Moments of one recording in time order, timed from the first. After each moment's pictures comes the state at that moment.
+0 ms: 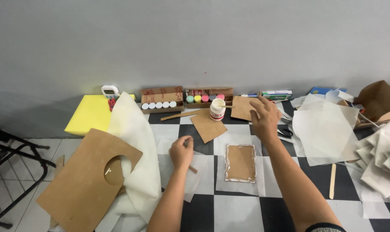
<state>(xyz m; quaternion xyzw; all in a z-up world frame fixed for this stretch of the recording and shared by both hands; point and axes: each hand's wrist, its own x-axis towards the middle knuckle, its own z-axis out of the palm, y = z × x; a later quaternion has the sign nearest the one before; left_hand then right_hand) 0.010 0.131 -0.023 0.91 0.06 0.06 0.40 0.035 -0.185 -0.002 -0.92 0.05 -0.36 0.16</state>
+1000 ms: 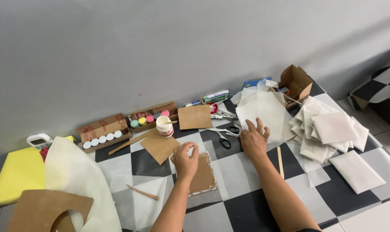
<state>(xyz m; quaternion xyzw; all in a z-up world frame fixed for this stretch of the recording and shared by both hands) -0.004 -0.035 -0.040 0.90 -0.12 0.09 0.41 -0.064 -0.301 -0.073 -0.94 0.23 -0.21 -0.09</state>
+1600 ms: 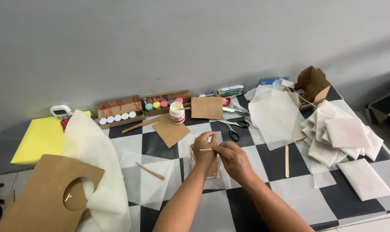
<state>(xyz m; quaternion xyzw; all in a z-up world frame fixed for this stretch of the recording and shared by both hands) -0.024 -0.075 -0.032 0.88 -0.05 0.01 0.47 -0.120 -0.166 0.009 -0.88 -0.06 -0.32 0.34</state>
